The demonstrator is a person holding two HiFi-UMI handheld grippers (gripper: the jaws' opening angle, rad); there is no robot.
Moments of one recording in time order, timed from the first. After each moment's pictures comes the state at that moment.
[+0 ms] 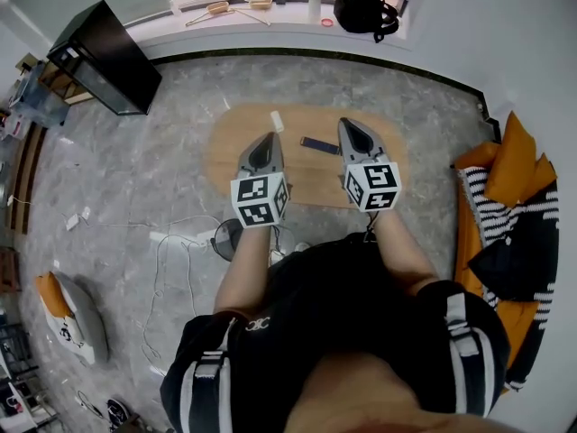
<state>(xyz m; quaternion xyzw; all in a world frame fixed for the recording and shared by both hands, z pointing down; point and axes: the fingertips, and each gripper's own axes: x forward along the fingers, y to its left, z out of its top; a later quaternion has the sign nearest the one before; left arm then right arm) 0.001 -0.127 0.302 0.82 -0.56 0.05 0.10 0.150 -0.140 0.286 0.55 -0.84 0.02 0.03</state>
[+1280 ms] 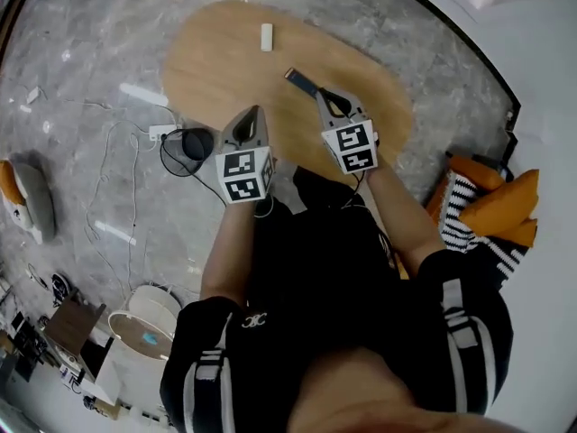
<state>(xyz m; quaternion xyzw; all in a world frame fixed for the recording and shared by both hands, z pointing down) 0.049 -0.235 0.523 0.68 -0.66 0.15 0.28 0.162 -0.304 0.543 0.28 -0.91 0.07 0.30</state>
